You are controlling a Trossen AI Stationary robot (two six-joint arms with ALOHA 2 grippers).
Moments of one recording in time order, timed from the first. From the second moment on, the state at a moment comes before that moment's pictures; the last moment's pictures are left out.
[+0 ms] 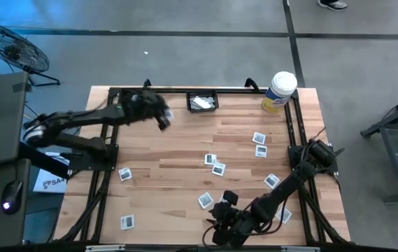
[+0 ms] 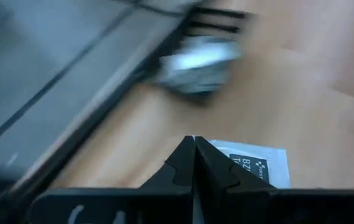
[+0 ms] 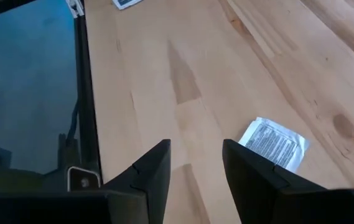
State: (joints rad) left arm 0.45 1.16 0.73 -0.20 -0.25 0.01; right arm 0.73 1.97 1.41 -0.32 0.58 0.92
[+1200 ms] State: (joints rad) left arm 1.08 1.49 0.90 -0.47 -0.28 -0.28; right arm 0.72 1.97 1.41 -0.26 0.59 0.92
